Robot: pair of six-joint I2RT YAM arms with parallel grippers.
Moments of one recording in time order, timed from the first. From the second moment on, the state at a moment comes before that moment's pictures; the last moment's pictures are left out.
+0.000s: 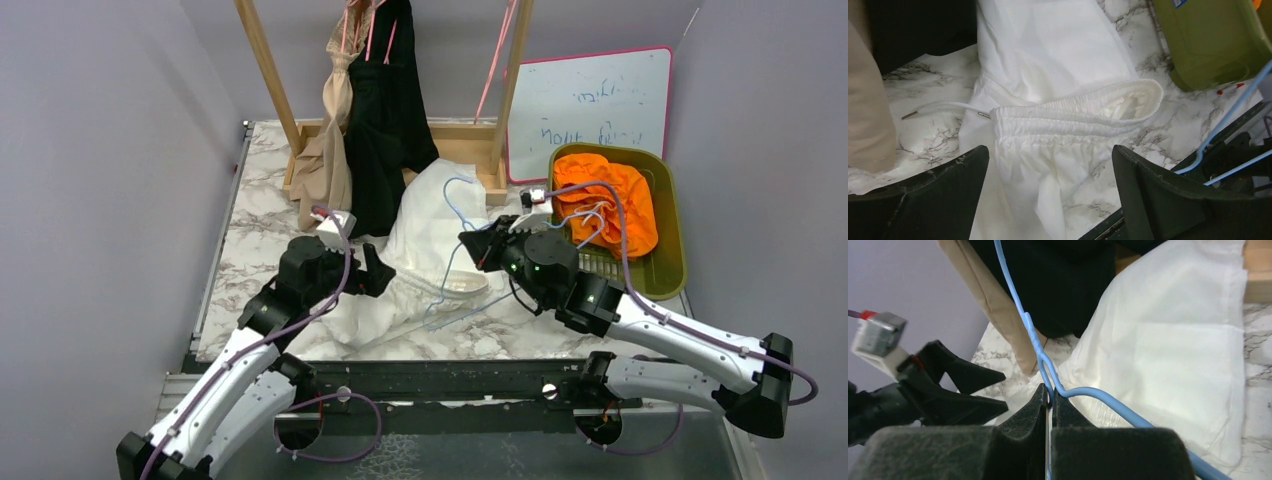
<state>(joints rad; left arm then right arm) -0.49 0.71 0.56 -0.33 0.20 -0.37 1.02 0.95 0.81 -0.03 0.47 0.64</state>
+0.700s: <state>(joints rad) -0.49 0.67 0.44 -0.08 0.76 -0.57 0.83 0.98 0.80 0.04 0.06 0.74</state>
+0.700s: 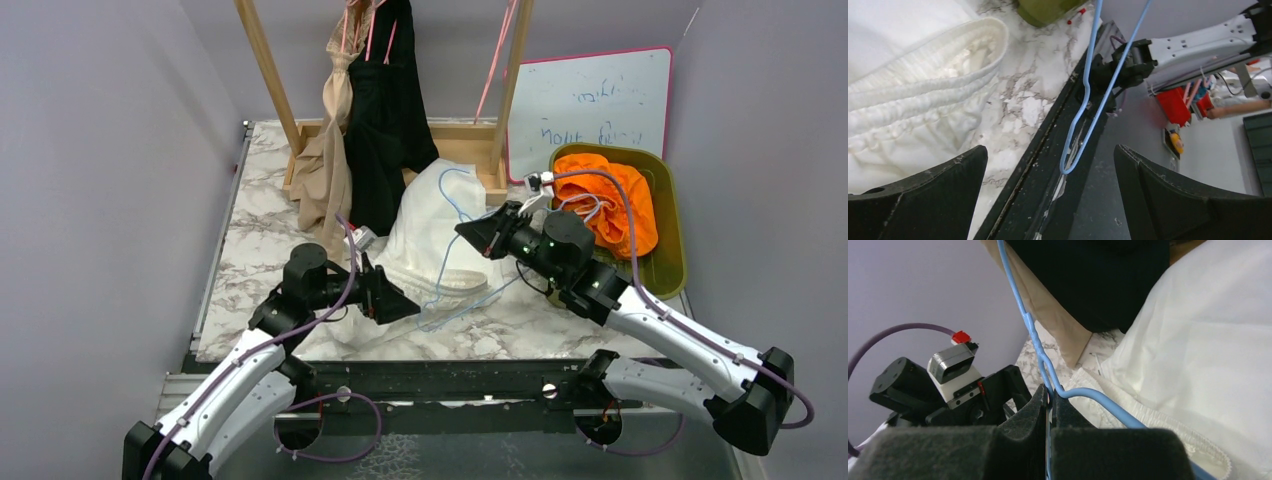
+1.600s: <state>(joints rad) -0.72 0.77 0.43 0.06 0.78 -0.60 0.78 0.96 0.76 0.16 -0.15 0.81</state>
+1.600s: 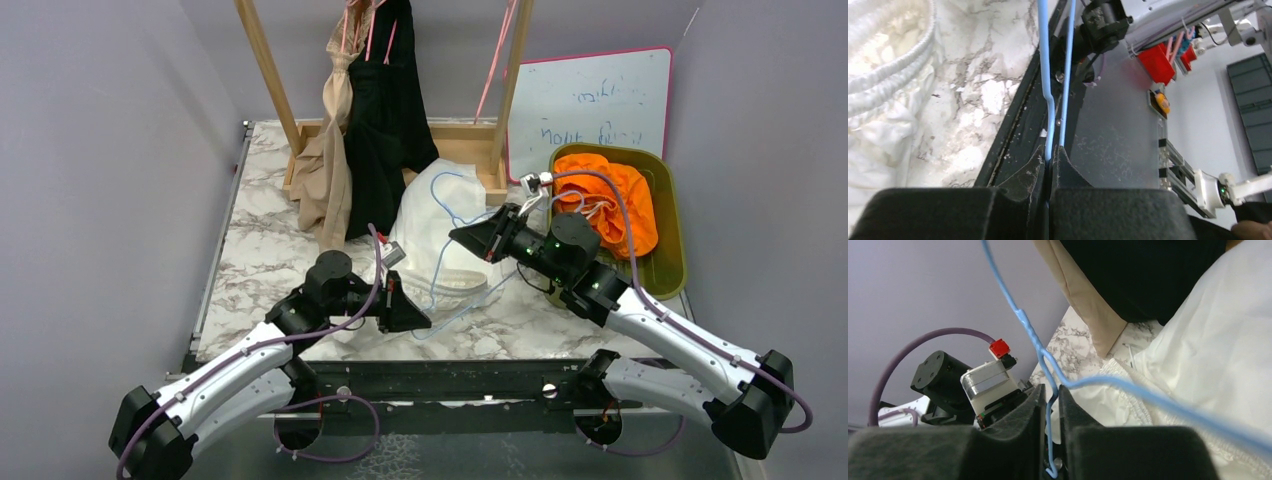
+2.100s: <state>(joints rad) -0.72 0.75 0.63 -0.33 0.39 -0.49 0.78 0.89 0.73 0.05 -0.06 0.80</state>
